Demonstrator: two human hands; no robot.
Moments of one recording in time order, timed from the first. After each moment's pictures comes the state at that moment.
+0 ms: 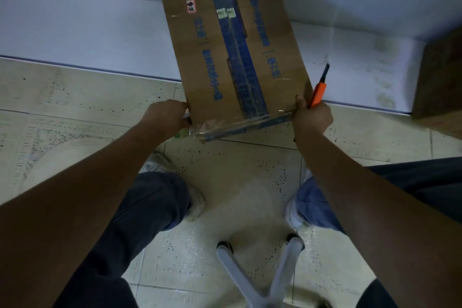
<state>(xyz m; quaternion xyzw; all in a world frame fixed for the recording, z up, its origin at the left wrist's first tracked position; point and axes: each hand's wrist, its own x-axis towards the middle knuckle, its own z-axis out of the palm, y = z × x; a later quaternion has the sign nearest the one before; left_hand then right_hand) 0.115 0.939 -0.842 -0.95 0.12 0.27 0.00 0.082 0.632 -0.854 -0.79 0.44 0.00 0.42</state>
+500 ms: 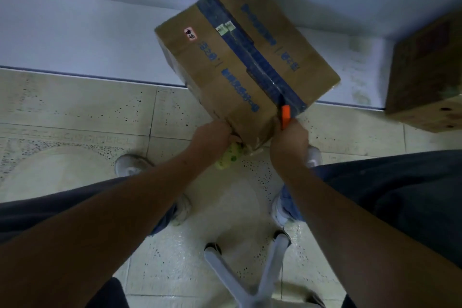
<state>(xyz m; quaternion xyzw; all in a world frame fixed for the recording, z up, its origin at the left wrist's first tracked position) 0.069 0.812 -0.841 -0.93 0.14 0.30 -0.18 0.031 0.641 -0.850 -0.88 0.38 0.08 0.28</state>
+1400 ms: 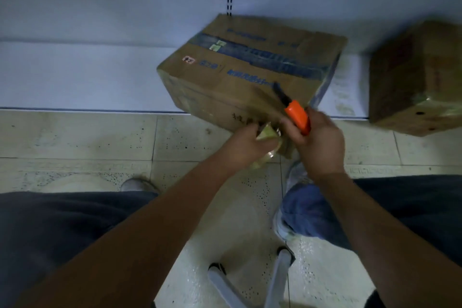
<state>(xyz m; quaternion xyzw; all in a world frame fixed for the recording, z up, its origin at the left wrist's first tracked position) 0.054 0.741 -0.750 -0.76 0.07 0.36 -0.53 0.005 0.579 -0.752 -0.96 0.13 -0.11 0.23</state>
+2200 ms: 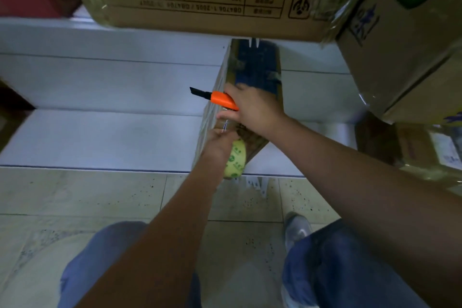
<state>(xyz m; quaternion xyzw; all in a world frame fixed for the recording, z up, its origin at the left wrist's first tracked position) 0.148 0.779 -0.673 -0.67 -0.22 0.26 -0.66 0.189 0.659 -0.617 -0.98 -0.18 -0.06 0.11</state>
